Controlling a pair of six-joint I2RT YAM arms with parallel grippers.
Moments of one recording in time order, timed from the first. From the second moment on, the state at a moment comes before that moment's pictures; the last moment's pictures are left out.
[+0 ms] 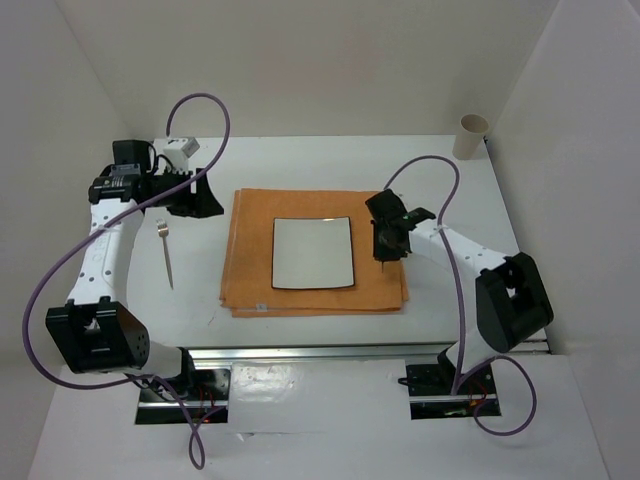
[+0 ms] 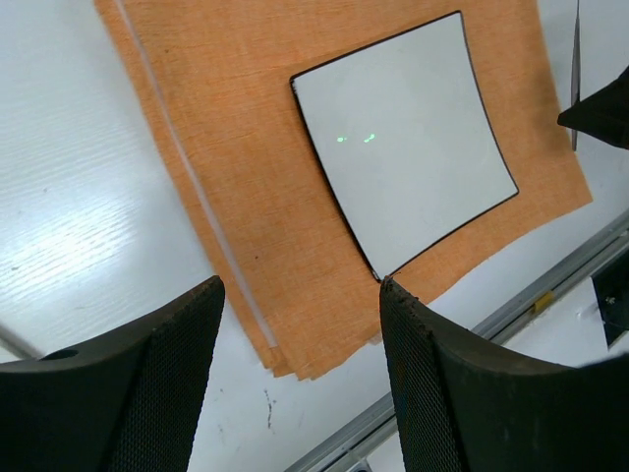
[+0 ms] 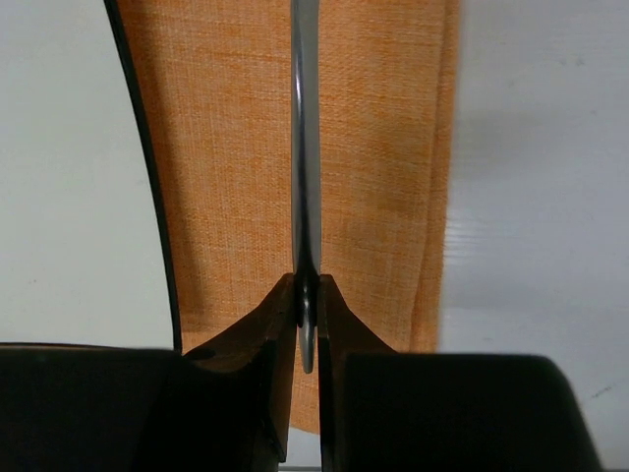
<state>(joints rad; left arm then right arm) 0.14 1.41 1.41 -0.89 0.66 0.15 0.49 1.53 1.04 -0.64 0.22 0.49</state>
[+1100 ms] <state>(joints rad) 0.20 1.40 1.37 -0.89 0.62 0.16 0.49 1.73 1.05 -0.58 0.06 0.46</state>
